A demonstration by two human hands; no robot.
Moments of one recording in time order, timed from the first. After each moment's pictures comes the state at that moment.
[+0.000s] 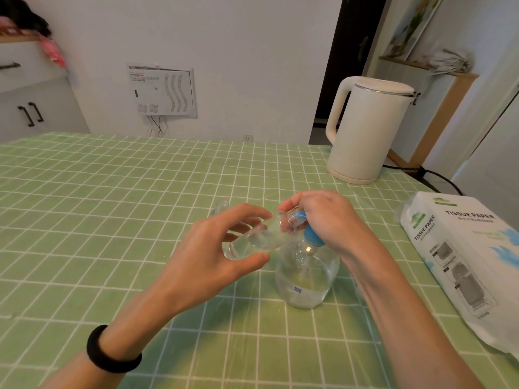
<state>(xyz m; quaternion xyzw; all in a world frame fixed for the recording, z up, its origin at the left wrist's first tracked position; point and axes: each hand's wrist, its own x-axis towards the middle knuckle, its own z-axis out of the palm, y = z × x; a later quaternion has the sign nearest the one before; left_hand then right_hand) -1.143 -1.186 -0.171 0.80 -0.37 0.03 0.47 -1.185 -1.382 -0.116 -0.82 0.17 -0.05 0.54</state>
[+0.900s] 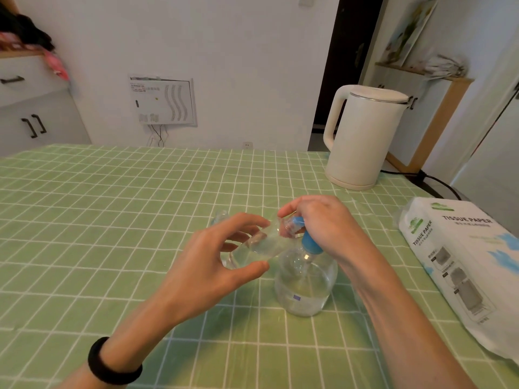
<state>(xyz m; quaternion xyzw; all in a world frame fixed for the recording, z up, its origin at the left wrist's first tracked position) -1.143 -1.187 -0.172 0.80 -0.37 0.03 0.47 -1.184 -1.383 -0.113 -0.83 0.17 -0.07 0.53</state>
